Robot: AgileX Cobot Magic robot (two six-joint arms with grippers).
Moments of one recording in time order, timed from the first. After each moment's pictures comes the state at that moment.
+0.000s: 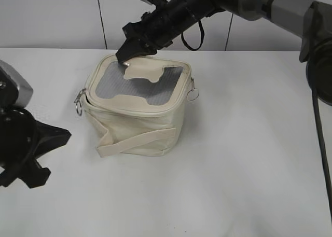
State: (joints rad) left arm -0.45 1.19 -0.37 -1.73 0.24 2.07; right arm 0.47 2.51 -2.29 0.87 1.04 -0.56
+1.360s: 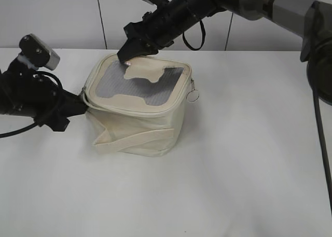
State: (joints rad) left arm -0.17 1.67 -0.70 -1.66 0.49 2.24; right arm 0.46 2.51 -2.29 0.86 1.05 -0.56
